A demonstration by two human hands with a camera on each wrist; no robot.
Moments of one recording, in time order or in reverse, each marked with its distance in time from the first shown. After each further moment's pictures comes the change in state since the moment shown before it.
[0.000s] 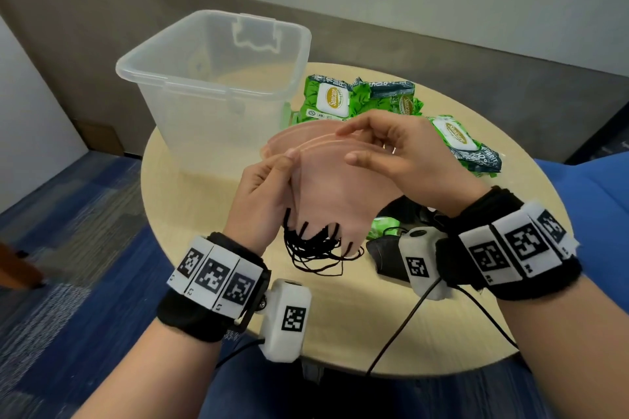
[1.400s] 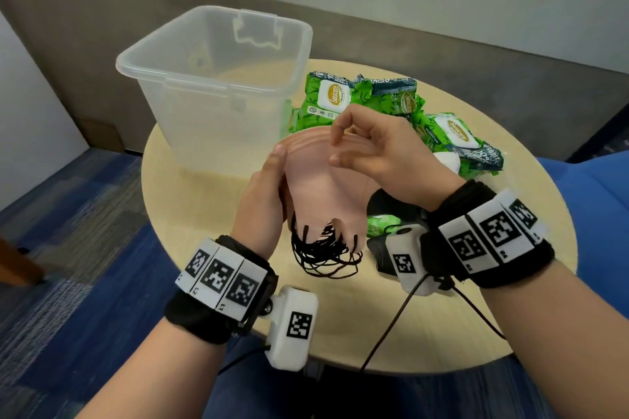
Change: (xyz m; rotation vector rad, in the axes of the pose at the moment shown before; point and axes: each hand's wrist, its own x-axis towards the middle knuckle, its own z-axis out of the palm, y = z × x) left_hand 0.001 -0.009 -0.004 -0.065 -0.040 -0.094; right_hand 0.009 0.004 0.015 0.087 -0.050 -0.014
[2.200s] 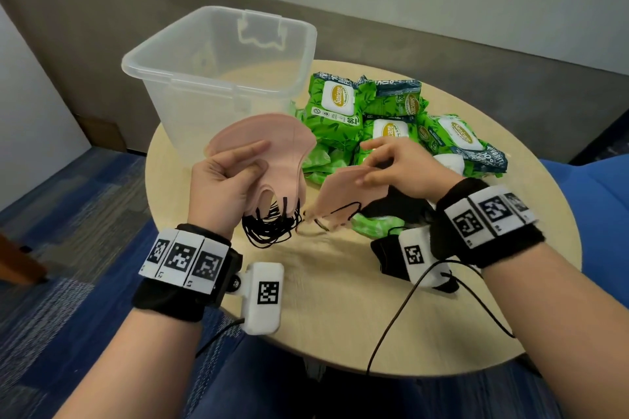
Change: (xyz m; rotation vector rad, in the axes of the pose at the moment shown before) left_hand 0.016 0.000 -0.047 0.199 0.261 0.094; right_hand 0.004 0.057 -0.012 -0.156 -0.137 0.395
